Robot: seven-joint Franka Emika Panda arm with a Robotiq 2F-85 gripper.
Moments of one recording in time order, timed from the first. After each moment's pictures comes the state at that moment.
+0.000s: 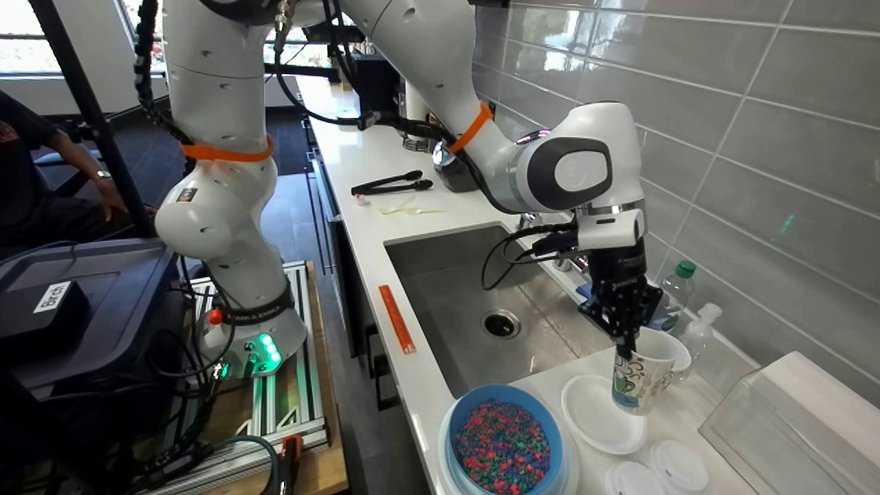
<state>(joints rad) -0.28 0.18 -0.28 -2.12 -0.64 2.55 1.58</state>
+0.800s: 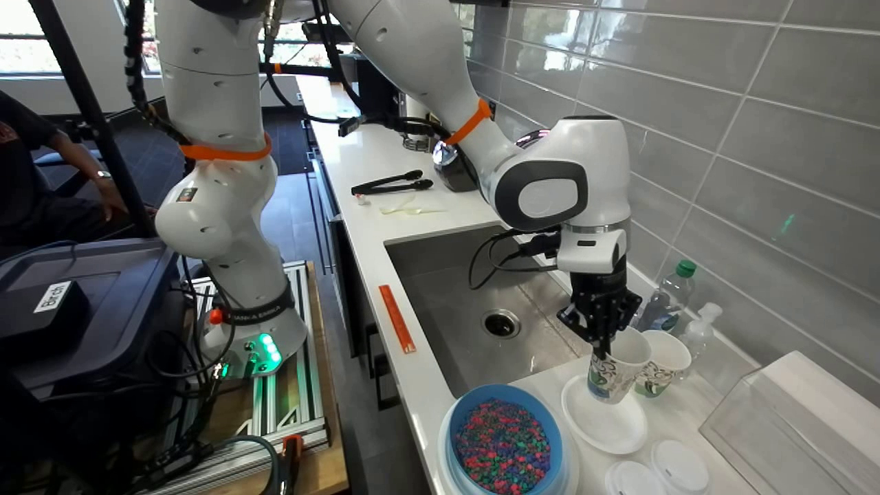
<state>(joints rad) -0.28 0.15 -0.31 -2.22 -0.35 2.65 1.38</state>
